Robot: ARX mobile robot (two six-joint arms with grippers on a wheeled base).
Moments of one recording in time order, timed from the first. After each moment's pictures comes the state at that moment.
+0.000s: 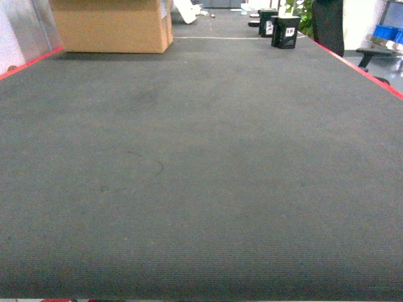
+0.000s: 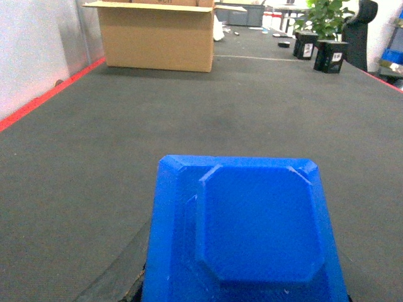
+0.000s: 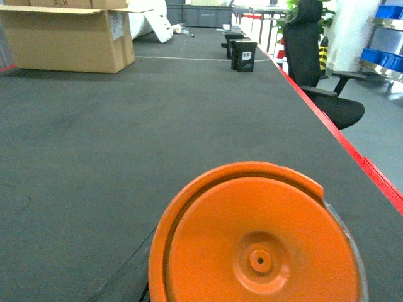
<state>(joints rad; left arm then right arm) -0.18 0.65 0.12 0.51 -0.18 -0.02 0.24 0.70 0.15 0.54 0.24 0.00</state>
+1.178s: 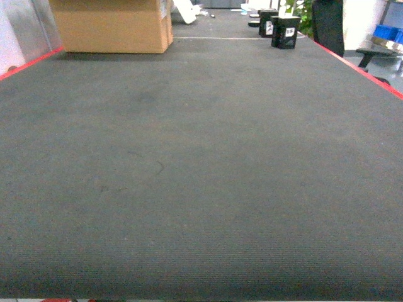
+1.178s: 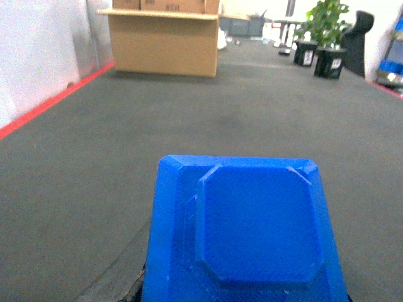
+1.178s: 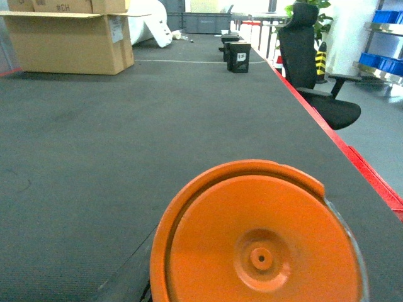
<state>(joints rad) 0.00 0.15 0.01 0.14 0.00 -0.01 0.00 0.18 0.01 0.18 0.00 0.00</state>
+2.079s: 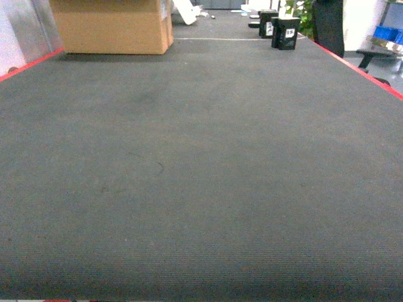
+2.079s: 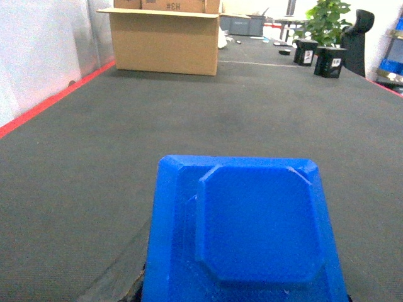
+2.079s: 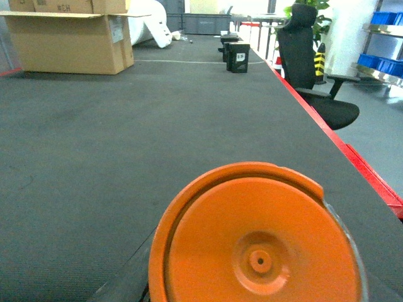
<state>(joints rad) 0.00 0.01 0.01 -0.01 0.00 -0.01 0.00 0.00 0.01 -0.01 0.00 0.00</state>
